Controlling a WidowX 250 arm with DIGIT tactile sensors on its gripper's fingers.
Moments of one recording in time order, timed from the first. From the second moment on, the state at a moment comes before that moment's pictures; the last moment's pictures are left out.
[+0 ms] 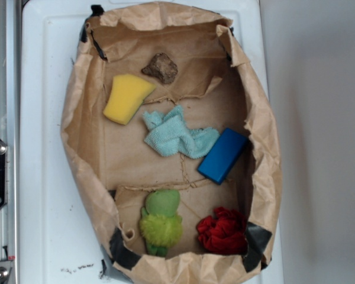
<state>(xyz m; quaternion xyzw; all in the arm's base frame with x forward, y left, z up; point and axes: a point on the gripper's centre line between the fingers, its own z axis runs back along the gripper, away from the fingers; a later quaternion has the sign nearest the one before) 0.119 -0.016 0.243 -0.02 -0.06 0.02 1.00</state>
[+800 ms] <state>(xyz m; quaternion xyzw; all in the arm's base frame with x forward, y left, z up) 0.205 -0.007 0.216 -0.02 -0.03 -0.06 1.00</state>
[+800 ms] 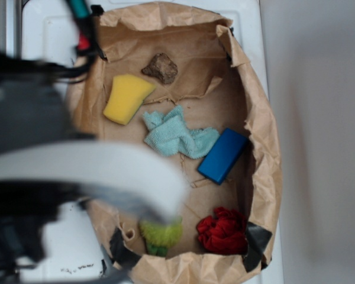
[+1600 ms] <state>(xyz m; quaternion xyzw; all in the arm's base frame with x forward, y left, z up) 0.290 0.033 0.155 0.01 -0.06 -0.24 0.97</state>
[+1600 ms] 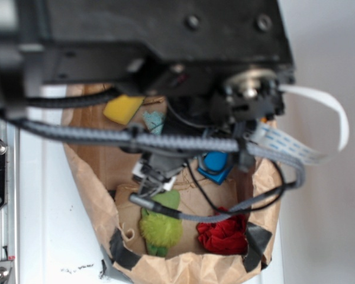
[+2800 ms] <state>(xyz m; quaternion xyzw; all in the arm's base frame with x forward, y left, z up) 0.266 0.004 0.091 0.00 -0.05 -0.51 0.86</state>
